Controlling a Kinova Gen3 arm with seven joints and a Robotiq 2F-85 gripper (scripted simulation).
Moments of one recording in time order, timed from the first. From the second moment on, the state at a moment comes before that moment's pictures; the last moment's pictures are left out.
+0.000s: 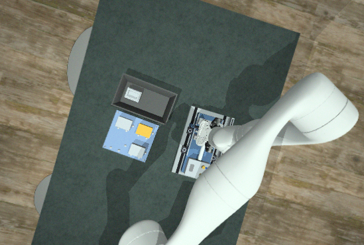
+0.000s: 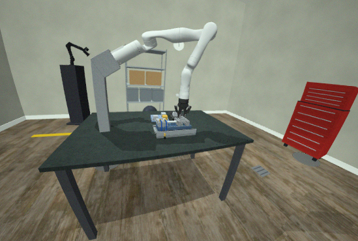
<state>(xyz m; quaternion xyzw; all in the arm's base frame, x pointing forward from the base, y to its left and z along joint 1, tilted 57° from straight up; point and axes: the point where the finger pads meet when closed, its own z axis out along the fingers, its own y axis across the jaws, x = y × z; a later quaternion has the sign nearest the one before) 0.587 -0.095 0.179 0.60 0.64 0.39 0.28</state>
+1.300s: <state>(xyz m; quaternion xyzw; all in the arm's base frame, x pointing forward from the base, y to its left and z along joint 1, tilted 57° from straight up) 0.579 -0.095 0.182 0.60 0.64 0.39 0.28</state>
